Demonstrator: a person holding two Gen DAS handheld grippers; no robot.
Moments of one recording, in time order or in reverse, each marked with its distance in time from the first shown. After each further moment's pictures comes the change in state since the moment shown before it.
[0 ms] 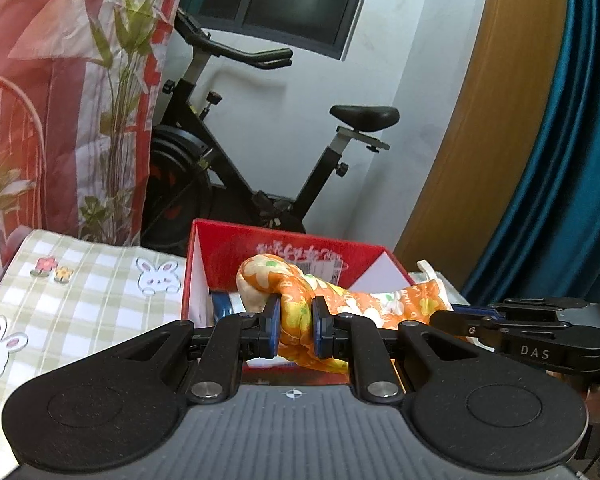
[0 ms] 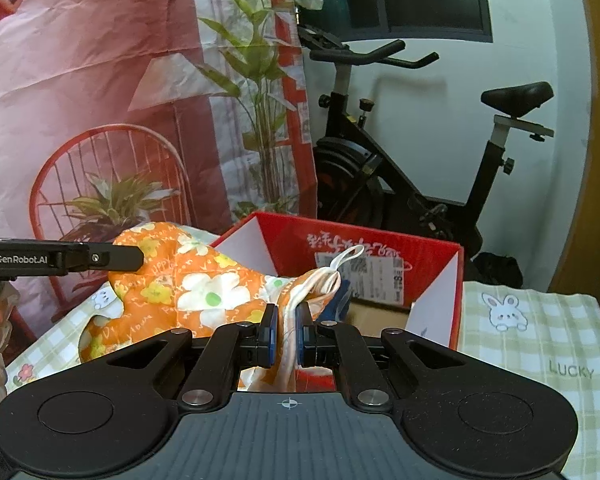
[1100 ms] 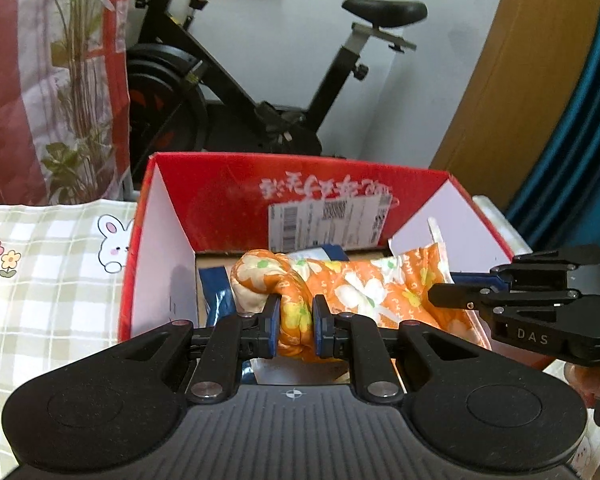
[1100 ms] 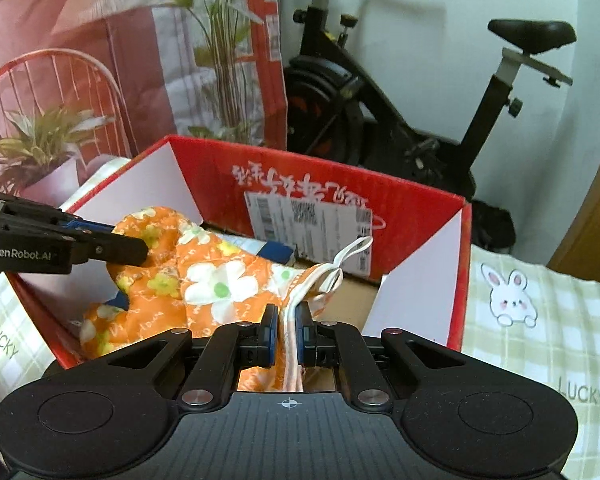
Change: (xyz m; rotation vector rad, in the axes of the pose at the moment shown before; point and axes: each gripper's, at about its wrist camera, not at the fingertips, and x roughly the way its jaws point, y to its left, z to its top) left arm 0.142 0.019 0.007 0.063 0.308 0.025; right arm 0.138 -0.064 0.002 -0.022 0.247 -0.062
